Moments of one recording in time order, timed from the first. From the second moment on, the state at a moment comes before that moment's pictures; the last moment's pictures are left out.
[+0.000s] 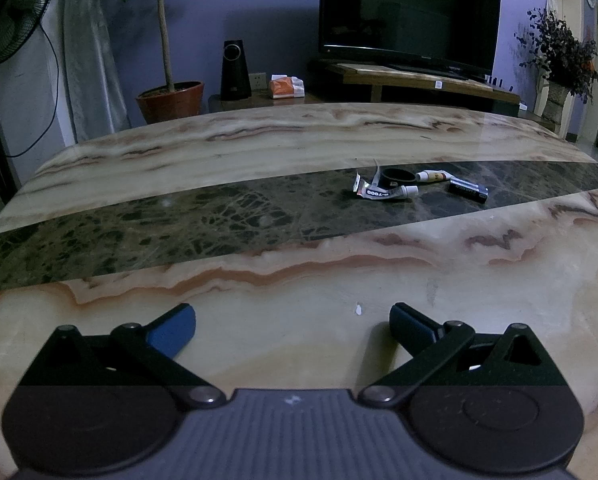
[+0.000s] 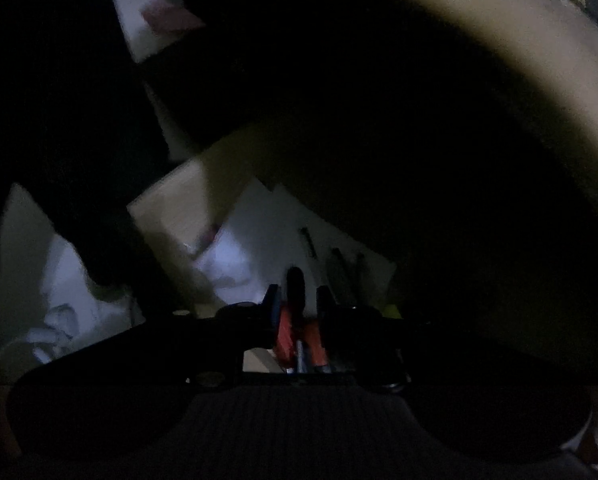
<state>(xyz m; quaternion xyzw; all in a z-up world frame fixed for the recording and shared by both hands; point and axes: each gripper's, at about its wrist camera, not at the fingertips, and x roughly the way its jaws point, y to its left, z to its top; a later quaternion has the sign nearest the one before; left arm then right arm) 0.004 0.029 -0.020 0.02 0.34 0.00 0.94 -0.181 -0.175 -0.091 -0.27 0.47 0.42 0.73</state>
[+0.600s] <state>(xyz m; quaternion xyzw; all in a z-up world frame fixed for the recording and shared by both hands) 0.004 0.029 -0.020 0.02 0.34 0.00 0.94 -0.099 -0.231 0.061 0.00 0.26 0.37 0.89</state>
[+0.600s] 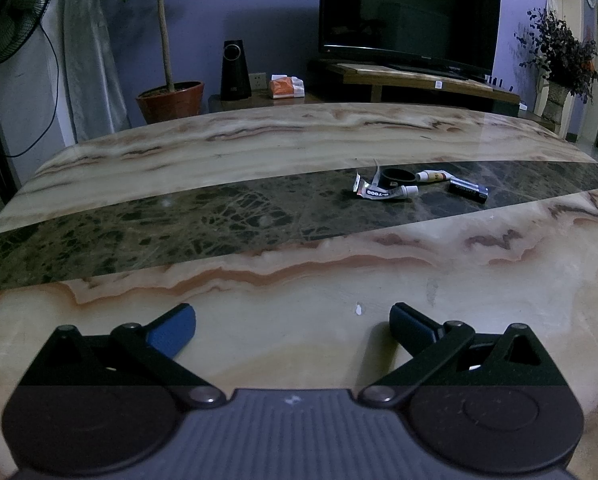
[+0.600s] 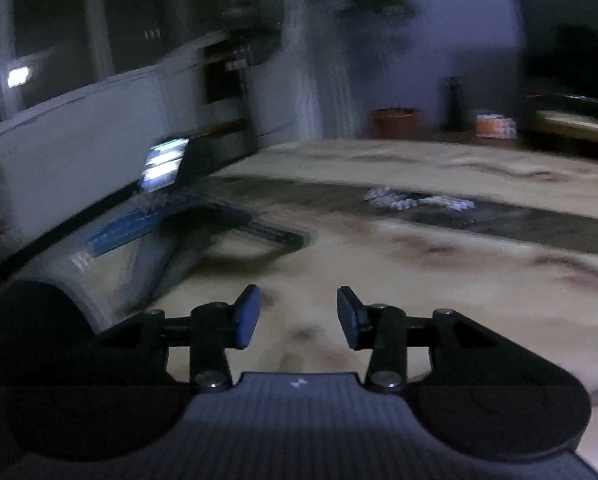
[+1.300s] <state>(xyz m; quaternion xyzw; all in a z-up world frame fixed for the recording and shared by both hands) 0.004 0.029 -0.020 0.02 0.34 0.00 0.94 0.062 -0.206 0.028 -0.04 0.29 0.25 0.92</state>
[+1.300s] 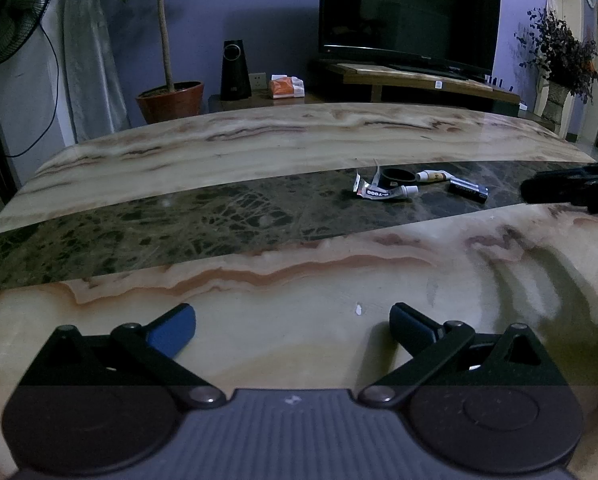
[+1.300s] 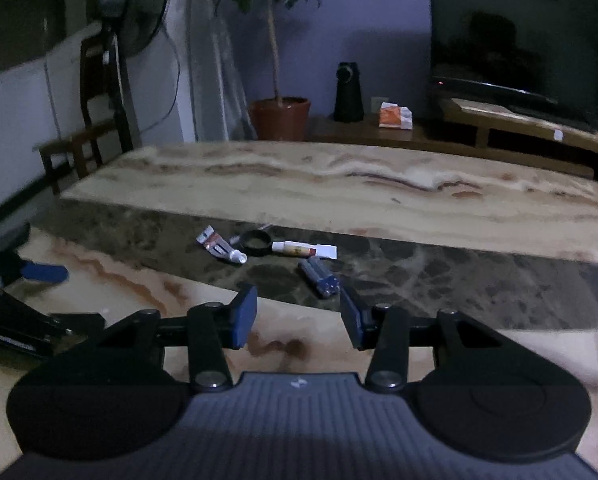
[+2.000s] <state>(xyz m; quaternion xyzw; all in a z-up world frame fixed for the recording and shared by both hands) 0.004 0.029 -0.020 0.02 0.34 0.00 0.94 0.118 -0.184 -0.009 -0.09 0.32 0.24 0.91</state>
